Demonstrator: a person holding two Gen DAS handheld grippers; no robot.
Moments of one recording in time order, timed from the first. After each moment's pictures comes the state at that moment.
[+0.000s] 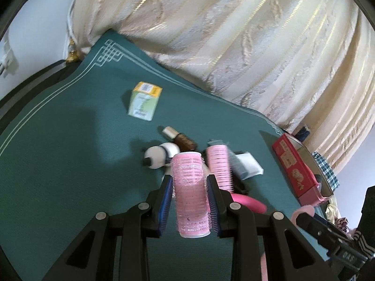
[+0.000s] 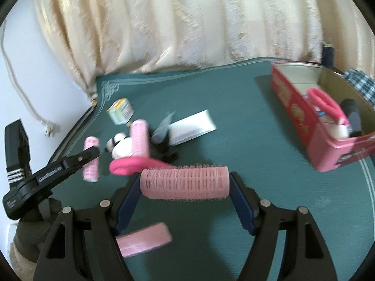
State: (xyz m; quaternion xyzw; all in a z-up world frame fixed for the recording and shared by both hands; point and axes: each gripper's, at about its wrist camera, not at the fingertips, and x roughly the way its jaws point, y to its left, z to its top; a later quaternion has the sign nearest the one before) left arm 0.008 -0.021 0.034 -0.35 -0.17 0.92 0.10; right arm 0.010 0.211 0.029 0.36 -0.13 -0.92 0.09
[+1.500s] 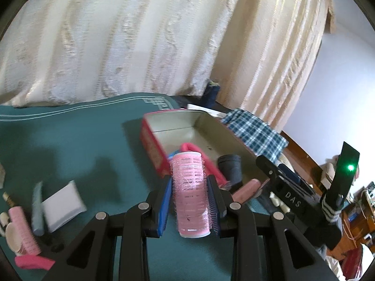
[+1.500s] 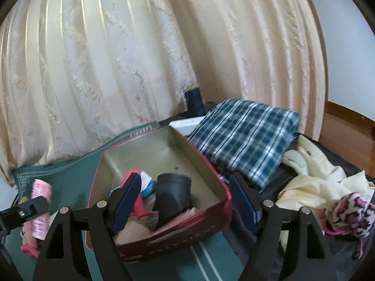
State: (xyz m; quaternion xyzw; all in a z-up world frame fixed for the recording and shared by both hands) left arm -0.032 0.264 0.090 -0.36 -0.03 0.88 0.32; right arm 0.024 0.442 0.046 0.21 -0.18 -0.94 -0.18
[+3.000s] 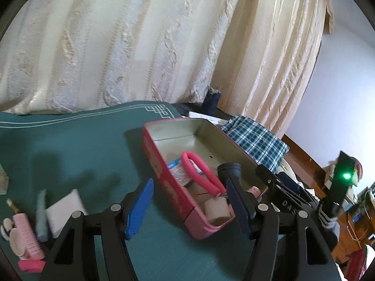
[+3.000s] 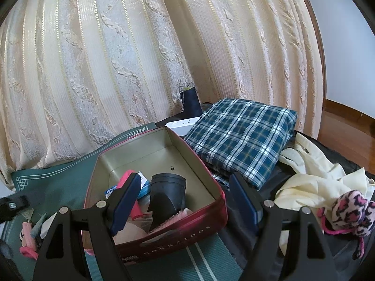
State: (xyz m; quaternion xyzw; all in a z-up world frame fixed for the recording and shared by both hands) left arm -0.032 0.259 0.096 -0.34 -0.03 0.89 0.30; right arm 0.023 0.448 0.040 0.21 -0.18 -0.94 -0.19
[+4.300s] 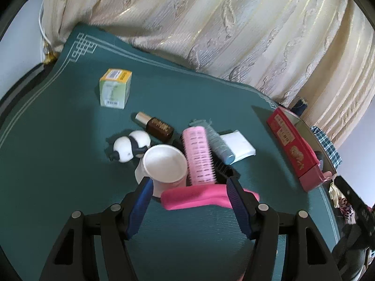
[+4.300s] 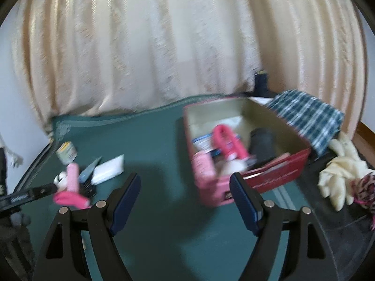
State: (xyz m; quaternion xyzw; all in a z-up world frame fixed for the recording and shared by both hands) left arm -0.013 0.018 0.025 -0.41 -0.13 0.90 0.13; right arm 0.039 0.306 0.048 0.28 -0.10 -0.95 -0.04
